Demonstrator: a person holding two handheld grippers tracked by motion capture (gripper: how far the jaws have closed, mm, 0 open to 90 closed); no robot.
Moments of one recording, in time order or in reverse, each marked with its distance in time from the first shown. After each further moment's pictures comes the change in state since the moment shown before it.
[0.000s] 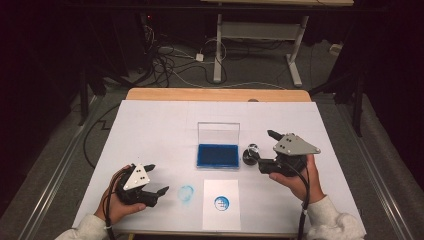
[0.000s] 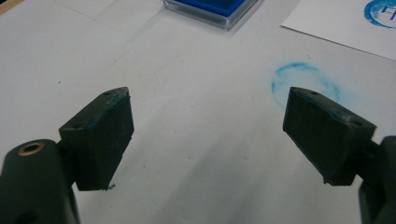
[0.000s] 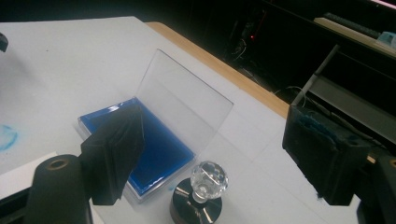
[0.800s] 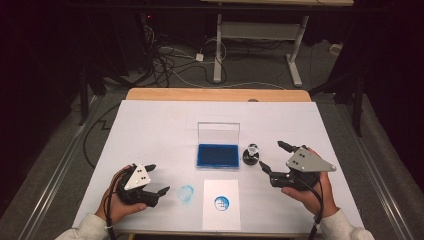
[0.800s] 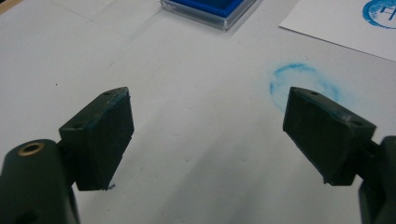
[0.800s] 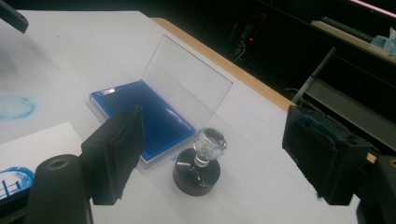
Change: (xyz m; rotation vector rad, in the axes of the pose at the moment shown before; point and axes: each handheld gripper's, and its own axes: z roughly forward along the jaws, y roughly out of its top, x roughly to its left) left arm -0.001 0.002 0.002 0.003 -0.004 0.005; right arm 0.003 -0.025 -0.032 -0.015 0.002 -0.023
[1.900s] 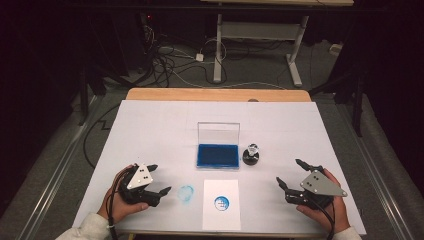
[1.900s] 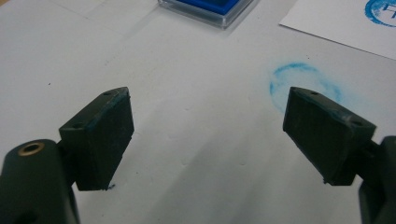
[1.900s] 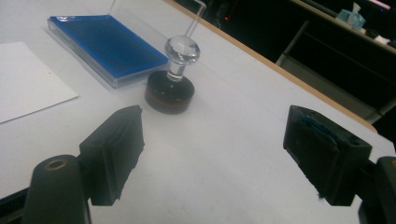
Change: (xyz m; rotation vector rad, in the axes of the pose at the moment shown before) left arm 0.000 0.001 0.004 0.008 -0.003 -0.006; right arm -0.001 -0.075 -0.021 0.056 -0.120 -0.004
